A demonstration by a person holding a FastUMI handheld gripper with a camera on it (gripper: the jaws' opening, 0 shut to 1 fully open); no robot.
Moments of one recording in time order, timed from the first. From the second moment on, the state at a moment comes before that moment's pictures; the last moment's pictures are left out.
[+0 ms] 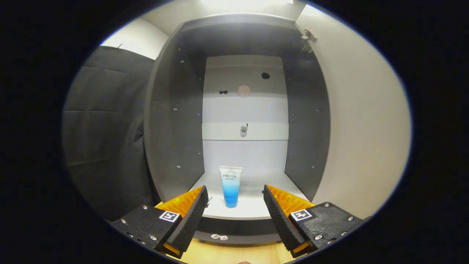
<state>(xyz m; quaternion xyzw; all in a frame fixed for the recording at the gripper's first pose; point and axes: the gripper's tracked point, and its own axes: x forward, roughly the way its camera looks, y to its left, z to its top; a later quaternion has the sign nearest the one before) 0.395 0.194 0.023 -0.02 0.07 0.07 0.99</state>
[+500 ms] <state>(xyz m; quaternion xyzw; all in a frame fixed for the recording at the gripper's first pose) 0.267 0.151 0.036 0.02 0.04 0.05 1.00</state>
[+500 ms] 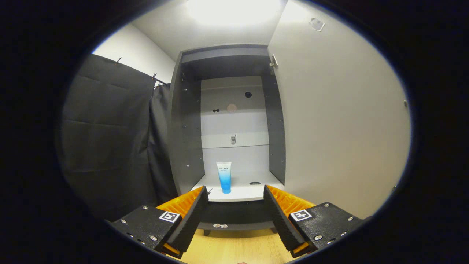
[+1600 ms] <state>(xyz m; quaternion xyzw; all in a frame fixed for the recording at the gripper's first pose) 0.108 0.062 0.060 0.00 0.02 0.07 1.00</state>
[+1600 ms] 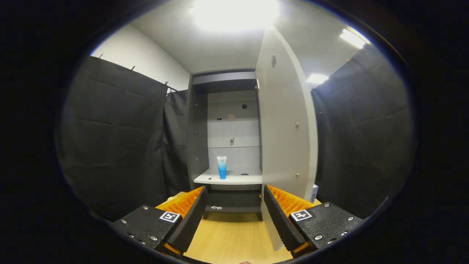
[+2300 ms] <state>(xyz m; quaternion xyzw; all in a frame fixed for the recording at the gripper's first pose) 0.108 -0.092 0.094 -0.01 0.00 -0.09 1.00</state>
